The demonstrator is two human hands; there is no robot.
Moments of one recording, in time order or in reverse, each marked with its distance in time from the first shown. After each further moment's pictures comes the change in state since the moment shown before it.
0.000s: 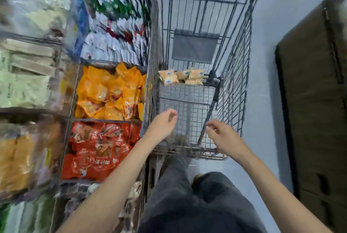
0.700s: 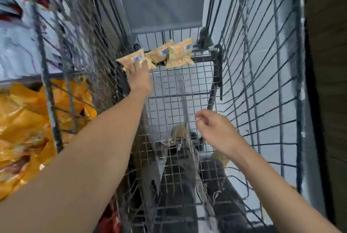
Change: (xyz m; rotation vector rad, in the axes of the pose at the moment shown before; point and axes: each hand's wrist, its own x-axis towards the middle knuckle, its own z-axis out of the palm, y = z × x) left_hand 0.347 -0.076 0.046 0.890 0.167 -0.073; right_hand 0.192 0.073 0.044 0.300 -0.072 0.254
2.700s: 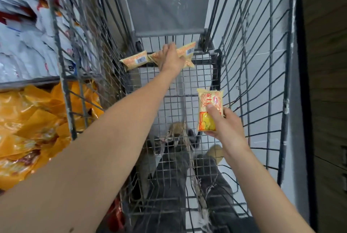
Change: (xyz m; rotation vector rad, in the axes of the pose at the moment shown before) left_hand 0.021 0.087 -0.050 -0.644 -0.081 -0.017; right_hand -0.019 -0.028 -0.023 0.766 0.281 0.264
